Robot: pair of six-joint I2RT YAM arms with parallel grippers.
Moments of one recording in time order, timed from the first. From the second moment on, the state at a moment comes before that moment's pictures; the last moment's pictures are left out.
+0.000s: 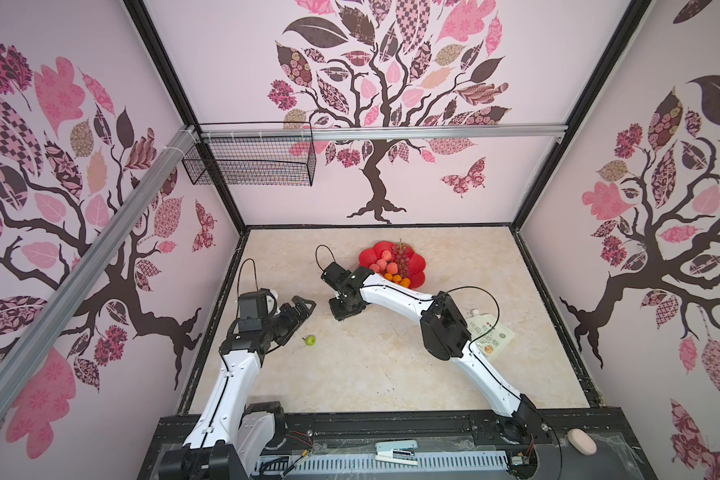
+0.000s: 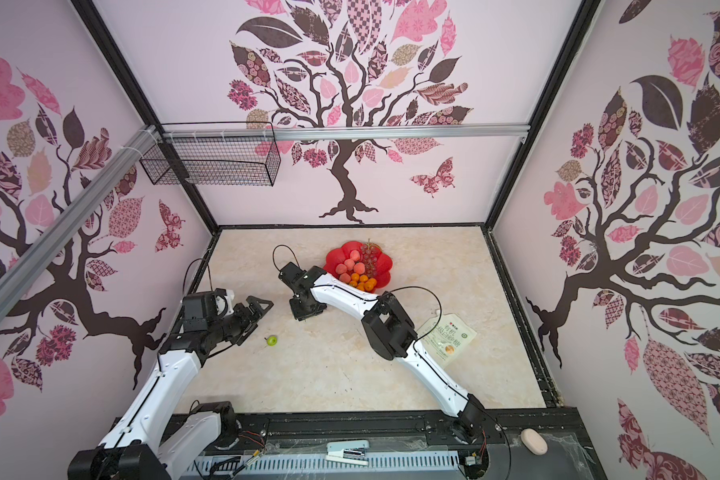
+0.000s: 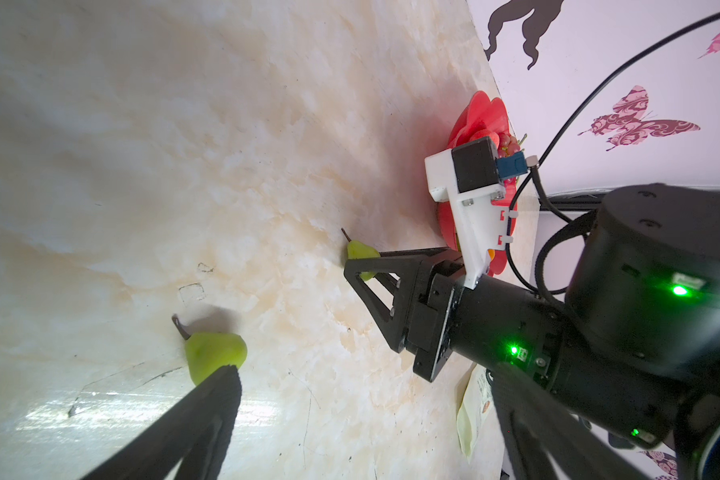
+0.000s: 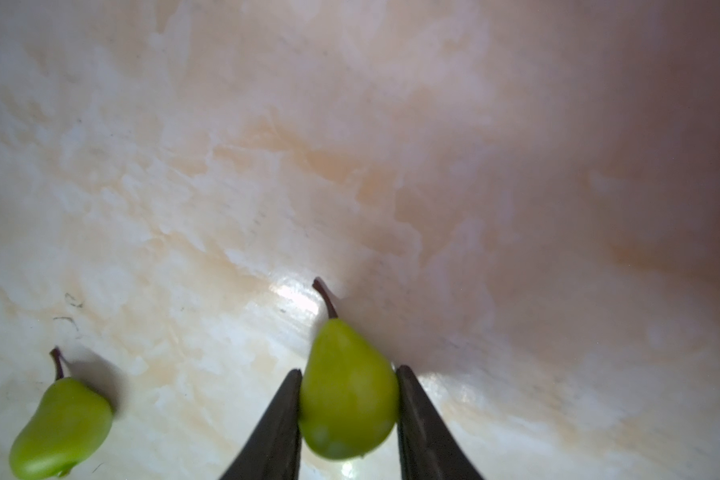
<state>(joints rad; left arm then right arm) 0.07 0.95 0.59 -0.44 0.51 -0.73 0.91 2.53 2.29 -1.00 -0.05 0.47</state>
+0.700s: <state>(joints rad) -0.05 1.05 0.60 -0.37 0.54 -0.73 0.88 2.38 2.20 -1.01 -0.02 0.45</state>
